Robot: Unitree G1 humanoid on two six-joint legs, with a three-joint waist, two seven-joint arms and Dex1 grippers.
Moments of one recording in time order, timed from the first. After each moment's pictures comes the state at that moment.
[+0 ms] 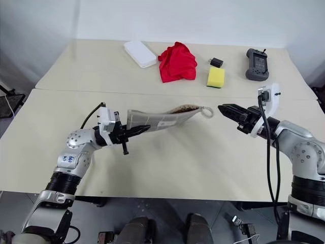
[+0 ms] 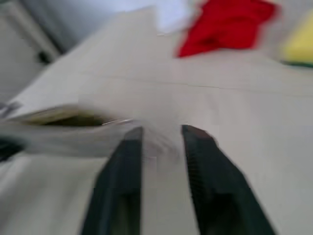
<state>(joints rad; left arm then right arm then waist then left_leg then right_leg) -0.60 0.40 -0.06 0.35 -0.45 -0.07 -0.99 -0.46 -0.73 -0.37 -0.13 0.89 0.92 0.68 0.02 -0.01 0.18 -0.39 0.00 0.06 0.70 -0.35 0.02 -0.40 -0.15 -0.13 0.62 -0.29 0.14</state>
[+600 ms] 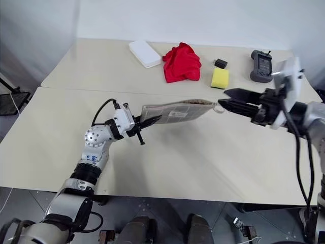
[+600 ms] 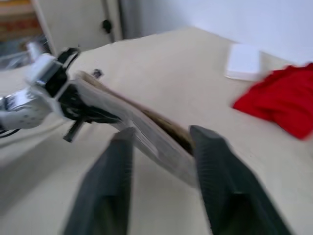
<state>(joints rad) -0.68 0.27 -0.06 0.62 -0.18 -0.59 -0.91 -0.55 -0.92 -0.25 -0.26 0.83 0.81 0.90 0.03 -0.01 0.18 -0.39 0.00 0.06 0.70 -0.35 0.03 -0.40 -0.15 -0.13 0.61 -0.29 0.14</state>
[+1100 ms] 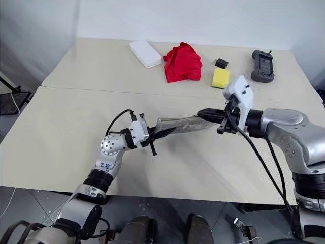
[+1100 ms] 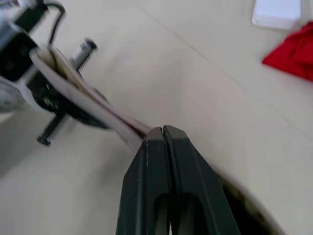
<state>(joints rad) -0.65 0.19 -0.13 0.60 -0.16 -0.59 -0.91 -0.57 -0.86 -0.06 -0.26 0.68 0.84 0.82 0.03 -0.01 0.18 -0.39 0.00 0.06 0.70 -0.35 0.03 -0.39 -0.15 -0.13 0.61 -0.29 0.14</state>
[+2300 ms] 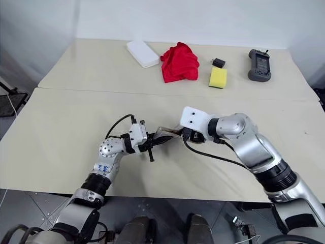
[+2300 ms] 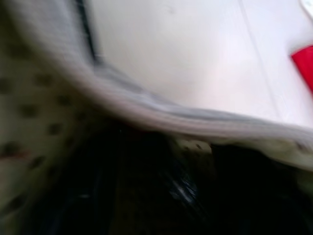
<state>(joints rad) -0.60 0.19 -0.13 0.56 -0.21 -0.42 -1.00 -0.71 -0.73 0.40 -0.21 -0.01 0.58 0.82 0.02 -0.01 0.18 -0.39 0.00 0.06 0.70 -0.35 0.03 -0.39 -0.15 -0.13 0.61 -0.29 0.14</state>
